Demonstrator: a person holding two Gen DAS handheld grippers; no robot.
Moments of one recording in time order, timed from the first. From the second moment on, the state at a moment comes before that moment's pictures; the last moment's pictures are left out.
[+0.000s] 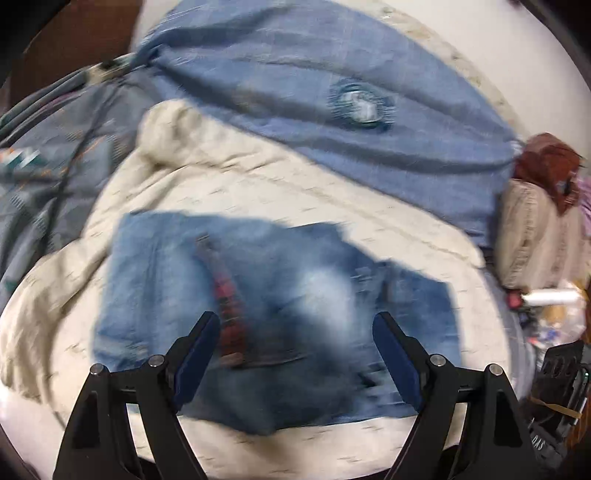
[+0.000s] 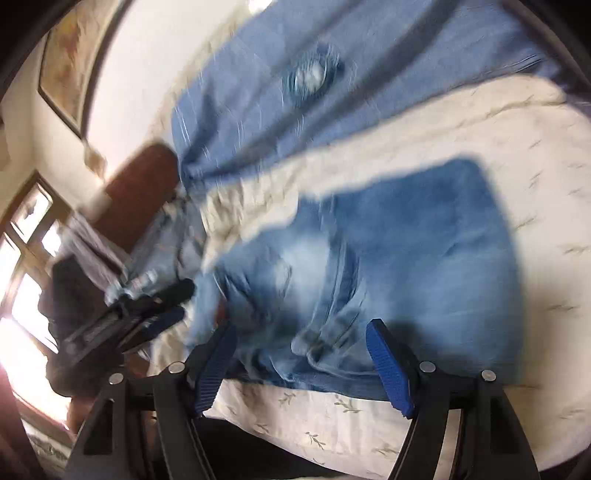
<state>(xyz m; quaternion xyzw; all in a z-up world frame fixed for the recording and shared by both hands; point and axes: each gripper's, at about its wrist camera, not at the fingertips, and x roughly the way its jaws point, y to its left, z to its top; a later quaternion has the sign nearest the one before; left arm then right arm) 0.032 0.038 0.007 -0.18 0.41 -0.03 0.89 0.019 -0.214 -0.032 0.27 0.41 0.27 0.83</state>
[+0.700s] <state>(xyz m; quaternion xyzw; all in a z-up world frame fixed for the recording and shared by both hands) 0.136 -0.041 -0.062 -0.29 0.51 -0.24 0.77 0.042 -0.271 -0.092 0.37 0.43 0.28 0.77</state>
